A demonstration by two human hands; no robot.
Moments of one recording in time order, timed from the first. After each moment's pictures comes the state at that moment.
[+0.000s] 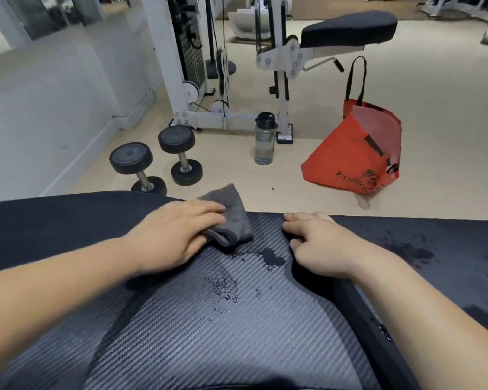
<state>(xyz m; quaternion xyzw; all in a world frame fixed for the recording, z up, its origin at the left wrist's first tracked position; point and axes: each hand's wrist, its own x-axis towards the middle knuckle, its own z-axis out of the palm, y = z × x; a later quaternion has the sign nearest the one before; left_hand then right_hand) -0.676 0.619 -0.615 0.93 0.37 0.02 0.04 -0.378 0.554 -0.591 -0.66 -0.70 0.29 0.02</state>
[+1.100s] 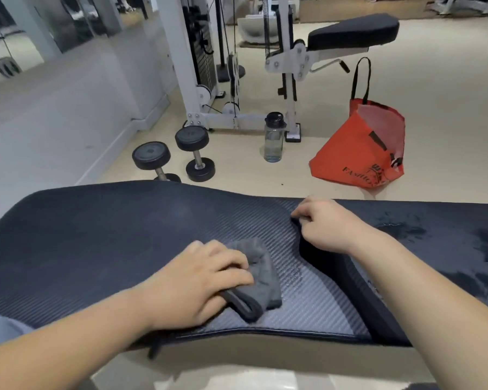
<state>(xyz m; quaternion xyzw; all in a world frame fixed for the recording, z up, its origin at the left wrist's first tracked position) -0.681 0.492 -0.612 0.97 0.25 0.02 0.01 -0.384 0.538 -0.592 -0.67 -0.70 0.24 0.07</state>
